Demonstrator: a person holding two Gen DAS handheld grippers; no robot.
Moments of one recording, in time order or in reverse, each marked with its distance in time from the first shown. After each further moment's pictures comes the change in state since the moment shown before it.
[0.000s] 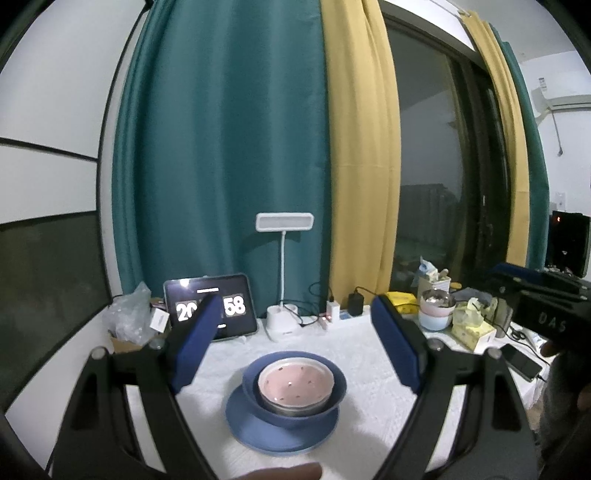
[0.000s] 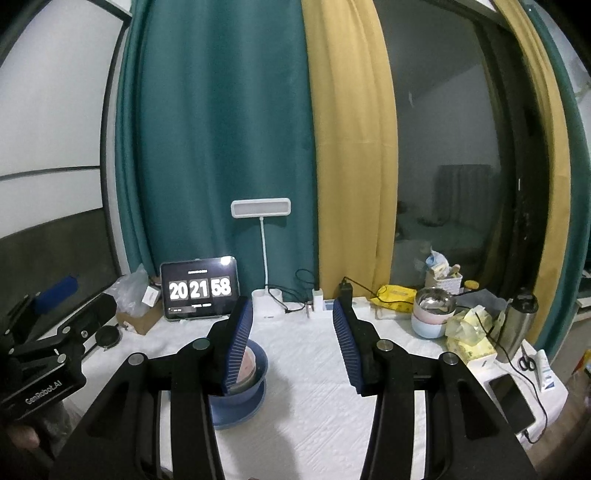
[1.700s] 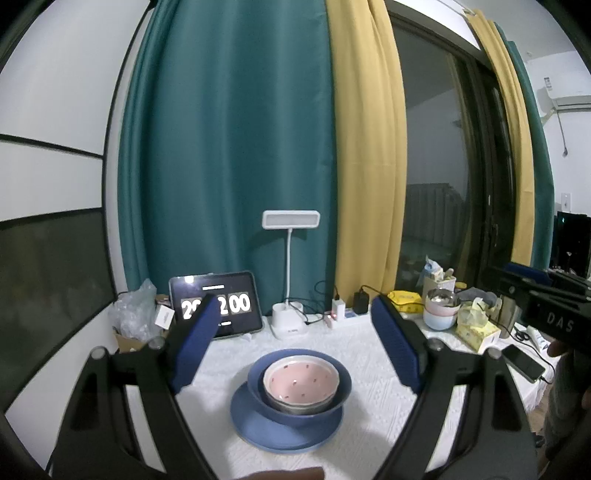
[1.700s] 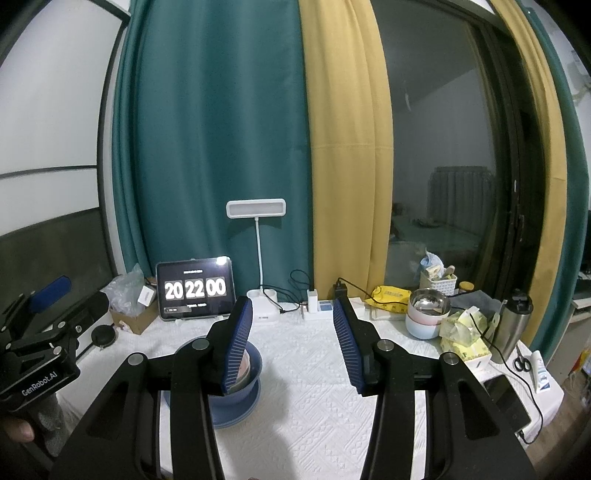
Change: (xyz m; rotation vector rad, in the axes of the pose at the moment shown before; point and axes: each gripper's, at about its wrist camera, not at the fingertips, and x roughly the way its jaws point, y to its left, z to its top) left arm -0.002 0.001 0.000 -0.006 0.006 0.023; right arm -0.002 -0.002 0.000 0.001 -0.005 -0.014
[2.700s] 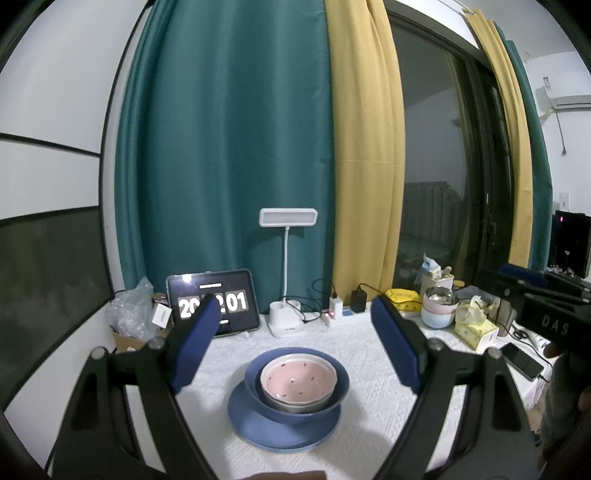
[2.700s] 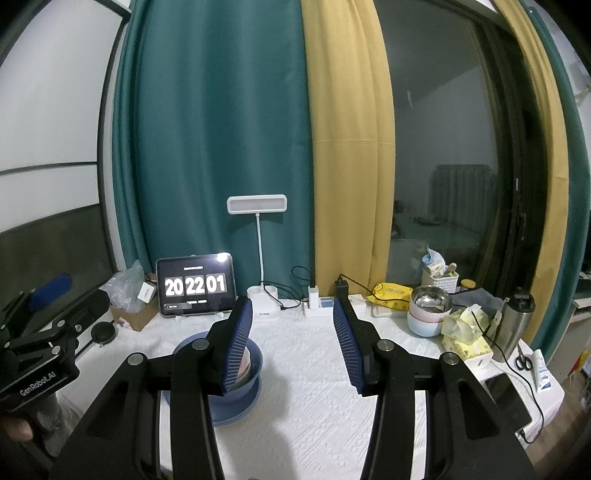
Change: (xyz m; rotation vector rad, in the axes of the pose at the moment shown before) left arm -0.001 -0.002 -0.003 -0.005 0.008 -0.008; right arm 0.000 -0.002 -0.005 -0.002 0.008 0.004
